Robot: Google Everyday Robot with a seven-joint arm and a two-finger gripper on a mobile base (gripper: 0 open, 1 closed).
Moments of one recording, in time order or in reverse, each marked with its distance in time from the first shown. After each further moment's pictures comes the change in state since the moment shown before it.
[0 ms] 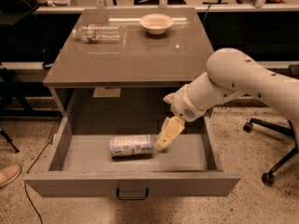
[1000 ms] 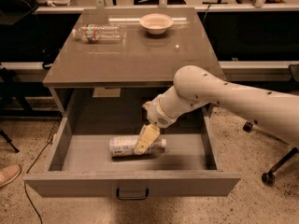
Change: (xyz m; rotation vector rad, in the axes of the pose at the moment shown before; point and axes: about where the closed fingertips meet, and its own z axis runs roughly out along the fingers) arm -0.017 -0.013 0.092 -0.028 -0.008 -0.079
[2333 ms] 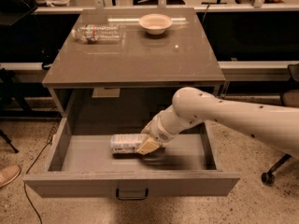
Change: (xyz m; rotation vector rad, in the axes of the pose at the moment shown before) arm 0.045 0.009 0.042 0.027 0.047 0.058
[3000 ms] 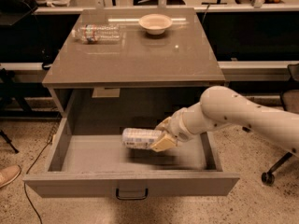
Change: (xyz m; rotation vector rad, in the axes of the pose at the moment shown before) arm 0.016 0.002 -0.063 0.084 -0.086 0.032
